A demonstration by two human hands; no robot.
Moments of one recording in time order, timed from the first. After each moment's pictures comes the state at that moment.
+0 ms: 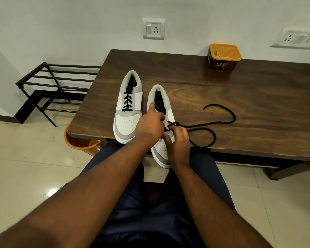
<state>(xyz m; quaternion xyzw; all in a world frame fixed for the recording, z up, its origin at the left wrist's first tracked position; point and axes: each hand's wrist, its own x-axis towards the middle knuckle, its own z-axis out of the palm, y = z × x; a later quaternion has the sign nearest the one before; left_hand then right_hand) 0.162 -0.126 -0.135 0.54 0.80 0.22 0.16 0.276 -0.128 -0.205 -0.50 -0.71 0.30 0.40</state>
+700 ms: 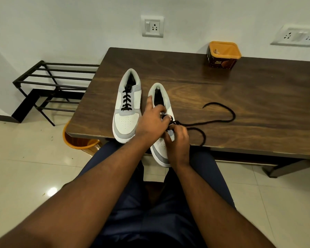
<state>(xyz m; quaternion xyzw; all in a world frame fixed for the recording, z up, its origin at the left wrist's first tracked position) 0.166 -0.132 -0.125 0.52 0.77 0.32 0.19 0.273 -0.128 -0.204 -0.51 -0.70 0.31 0.40</state>
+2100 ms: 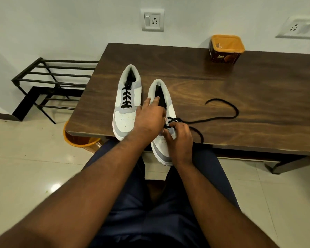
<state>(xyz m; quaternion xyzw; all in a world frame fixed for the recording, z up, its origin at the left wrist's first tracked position) 0.157 -0.121 -0.119 0.61 0.78 0.09 0.11 0.275 -0.126 -0.203 -0.53 -0.71 0.28 0.37</state>
